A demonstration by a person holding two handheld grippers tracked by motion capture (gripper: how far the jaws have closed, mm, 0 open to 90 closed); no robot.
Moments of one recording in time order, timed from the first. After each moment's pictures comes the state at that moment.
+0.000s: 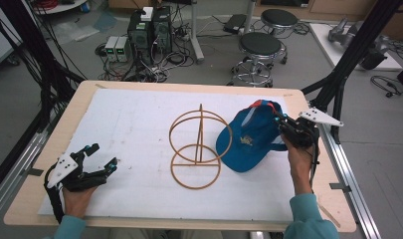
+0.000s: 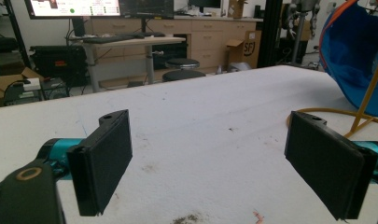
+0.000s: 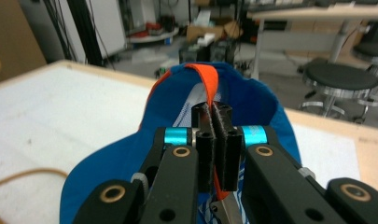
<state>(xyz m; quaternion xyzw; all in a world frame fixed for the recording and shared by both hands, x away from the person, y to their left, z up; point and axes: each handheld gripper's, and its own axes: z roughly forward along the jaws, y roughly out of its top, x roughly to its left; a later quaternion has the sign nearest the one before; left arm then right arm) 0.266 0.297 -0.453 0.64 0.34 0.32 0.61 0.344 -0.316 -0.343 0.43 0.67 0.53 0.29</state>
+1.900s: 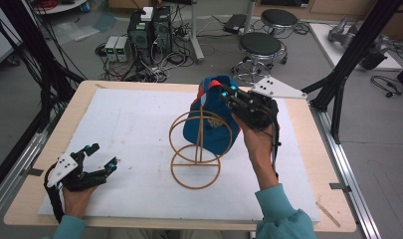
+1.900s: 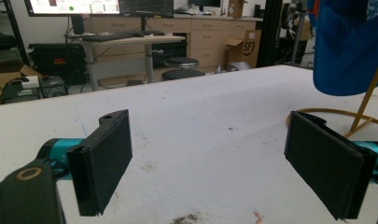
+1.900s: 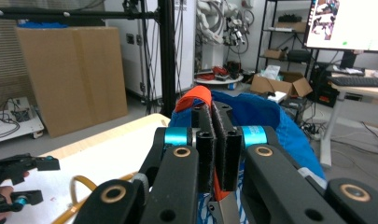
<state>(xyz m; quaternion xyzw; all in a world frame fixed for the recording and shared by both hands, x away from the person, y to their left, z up) 0.267 0.297 -0.453 0.64 0.34 0.32 0.61 0.321 -0.175 -0.235 0.29 0.68 0.61 0.26</state>
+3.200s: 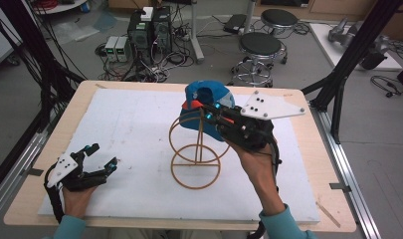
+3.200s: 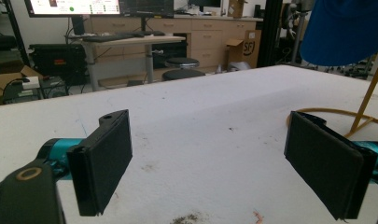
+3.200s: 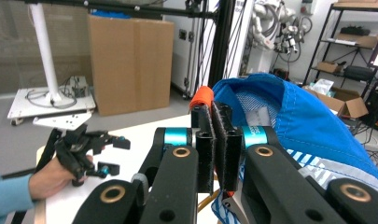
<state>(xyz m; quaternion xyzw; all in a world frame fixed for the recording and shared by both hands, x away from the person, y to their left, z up) 0.267 0.297 -0.453 0.64 0.34 0.32 0.61 0.265 -0.152 -0.219 0.20 0.73 0.62 0.22</state>
